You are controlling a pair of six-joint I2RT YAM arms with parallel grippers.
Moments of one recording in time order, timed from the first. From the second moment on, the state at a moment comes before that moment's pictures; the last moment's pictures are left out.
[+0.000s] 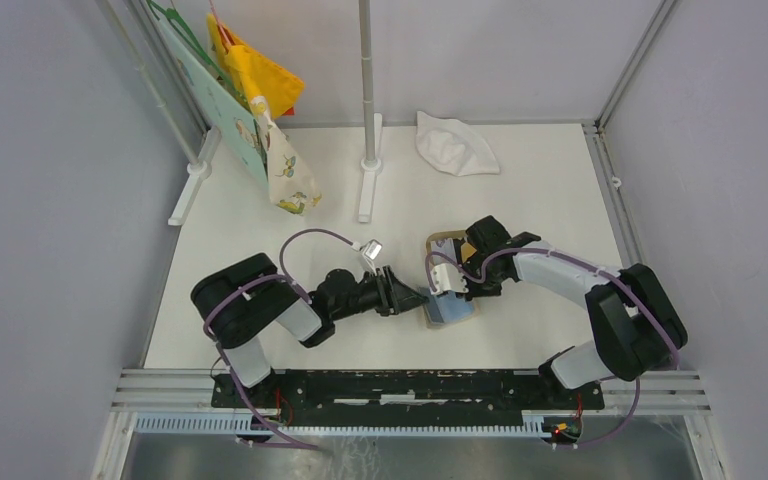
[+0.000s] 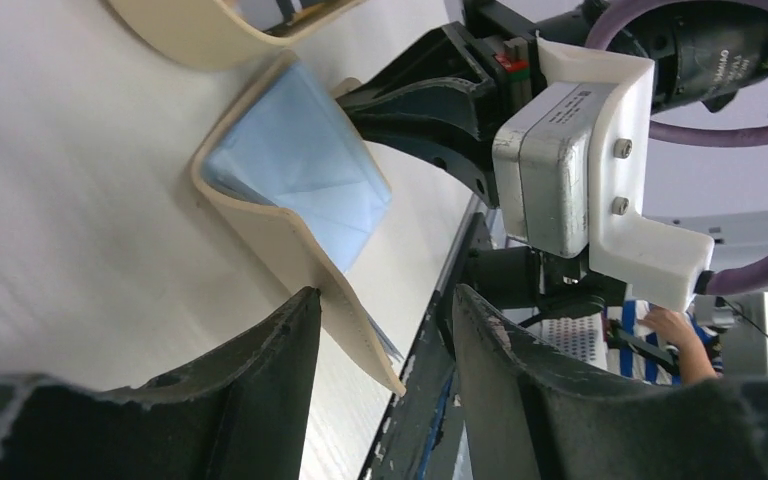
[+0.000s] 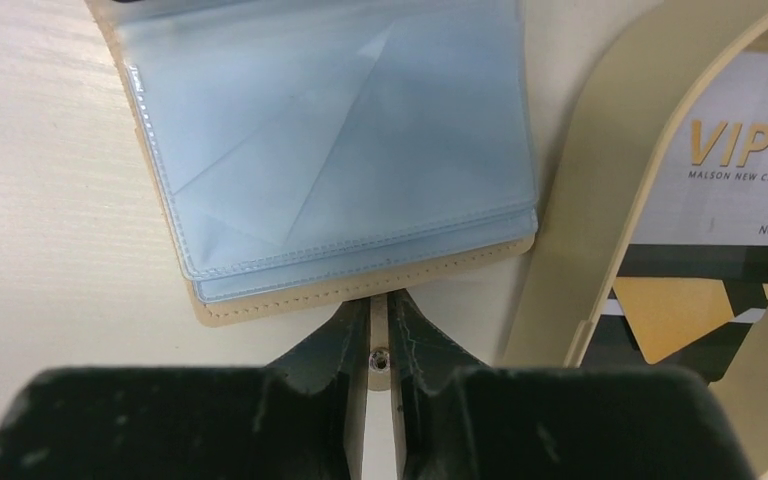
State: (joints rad) left arm -0.86 1.73 0.30 1.24 0.30 -1.04; right arm 0.51 1.47 0.77 -0.62 -0.28 -1.23
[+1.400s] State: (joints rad) left arm -0.98 1.84 0.57 0.85 0.14 -0.96; right arm 0.41 1.41 0.85 -0.77 -0.64 -1.23
